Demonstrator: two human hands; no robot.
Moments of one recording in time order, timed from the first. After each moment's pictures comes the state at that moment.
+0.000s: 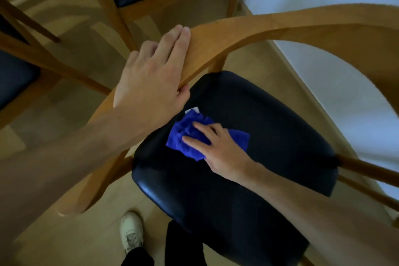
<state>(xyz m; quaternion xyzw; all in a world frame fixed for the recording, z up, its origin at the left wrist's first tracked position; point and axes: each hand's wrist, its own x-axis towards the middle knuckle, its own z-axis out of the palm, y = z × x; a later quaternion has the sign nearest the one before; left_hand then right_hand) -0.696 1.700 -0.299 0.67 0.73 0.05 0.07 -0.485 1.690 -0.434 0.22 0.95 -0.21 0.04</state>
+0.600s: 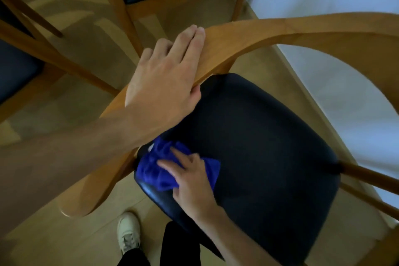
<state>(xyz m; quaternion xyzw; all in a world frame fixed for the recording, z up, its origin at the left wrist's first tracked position) -0.698 1.700 -0.300 0.68 0.73 0.06 0.07 -0.536 1.586 -0.442 0.38 0.85 -0.36 -0.03</state>
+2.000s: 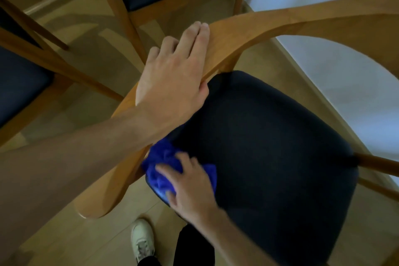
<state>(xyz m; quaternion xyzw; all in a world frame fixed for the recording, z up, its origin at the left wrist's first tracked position) -0.698 1.700 -0.306 0.69 0.72 0.07 0.04 -0.558 1.572 -0.436 0.37 0.87 -0.32 0.01</state>
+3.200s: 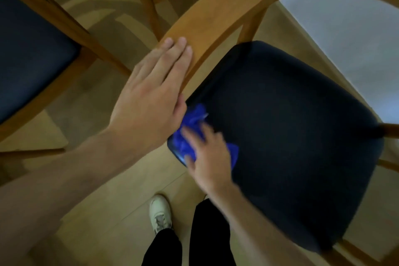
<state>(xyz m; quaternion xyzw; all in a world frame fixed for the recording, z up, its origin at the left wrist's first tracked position) -0.723 1.570 -0.301 0.70 0.71 0.05 0.04 -0.562 1.533 -0.443 0.47 0.84 -0.26 -0.04</state>
